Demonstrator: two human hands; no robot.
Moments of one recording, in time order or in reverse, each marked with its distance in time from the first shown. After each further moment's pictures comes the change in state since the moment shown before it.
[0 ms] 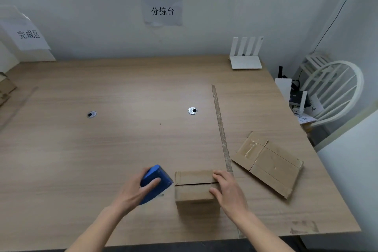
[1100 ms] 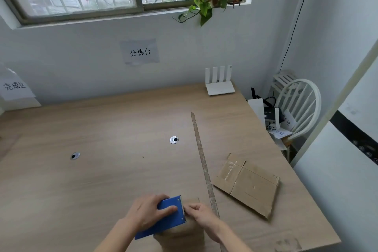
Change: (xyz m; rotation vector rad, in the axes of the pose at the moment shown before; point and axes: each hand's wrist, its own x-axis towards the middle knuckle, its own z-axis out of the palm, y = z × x) left_hand 0.028 0.142 0.025 0.544 -0.227 0.169; right_hand 0.020 -0.007 -0.031 1.066 -0.519 0.484
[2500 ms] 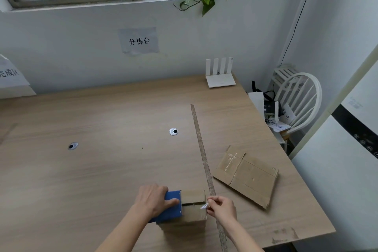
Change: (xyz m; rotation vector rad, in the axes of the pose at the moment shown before) left_hand 0.013 0.012 0.011 0.349 -0.041 -0.080; right_hand -0.002 0.048 -0.034 0.161 0.663 -0.029
